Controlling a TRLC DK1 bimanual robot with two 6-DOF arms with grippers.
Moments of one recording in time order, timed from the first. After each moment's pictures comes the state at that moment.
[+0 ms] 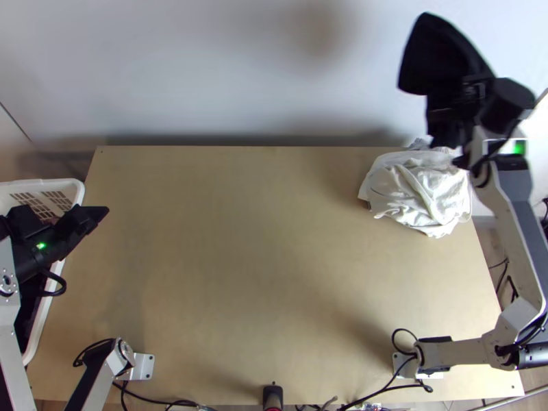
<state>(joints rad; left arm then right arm) 0.47 0.89 1.21 -1.01 0.57 -0.38 0.07 1.50 1.65 -0.18 0.39 -0.47</state>
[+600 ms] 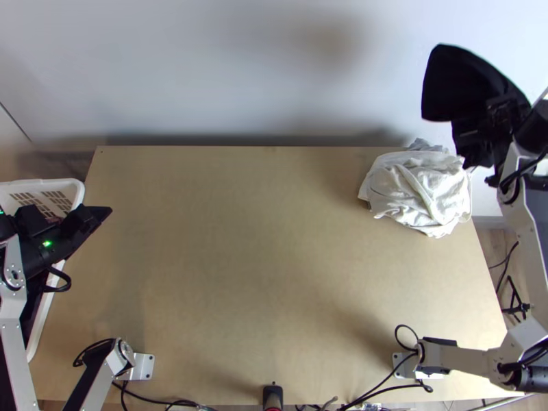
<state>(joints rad) 0.47 0.90 1.14 -0.95 0.57 -0.39 -0.11 1.39 1.51 -0.19 0.20 -0.67</state>
